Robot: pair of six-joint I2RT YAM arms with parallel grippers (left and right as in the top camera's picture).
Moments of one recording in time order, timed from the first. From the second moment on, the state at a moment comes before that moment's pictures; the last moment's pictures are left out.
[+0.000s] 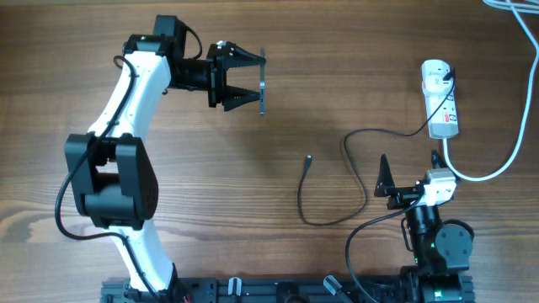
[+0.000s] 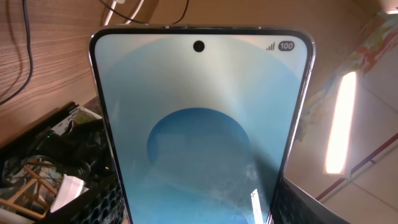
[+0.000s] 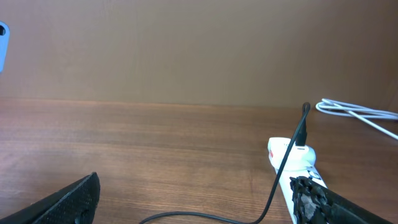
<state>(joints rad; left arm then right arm) -0.09 2.04 1.68 -1.11 1.52 -0.64 0.04 0.02 0.01 0.00 -0.04 -0.01</state>
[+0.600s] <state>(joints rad) -0.09 2.04 1.68 -1.11 1.52 -0.65 0.04 0.02 0.01 0.02 -0.25 0.78</state>
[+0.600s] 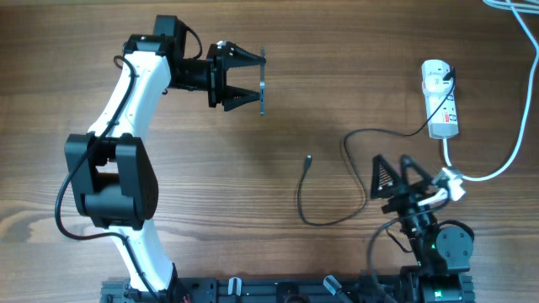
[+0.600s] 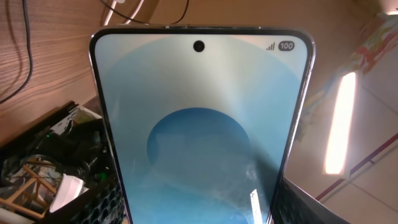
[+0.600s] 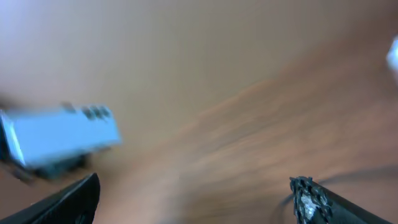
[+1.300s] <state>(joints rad) -0.09 2.04 1.68 -1.12 1.52 -0.65 0.04 0.34 0.25 0.28 -0.50 1.06</state>
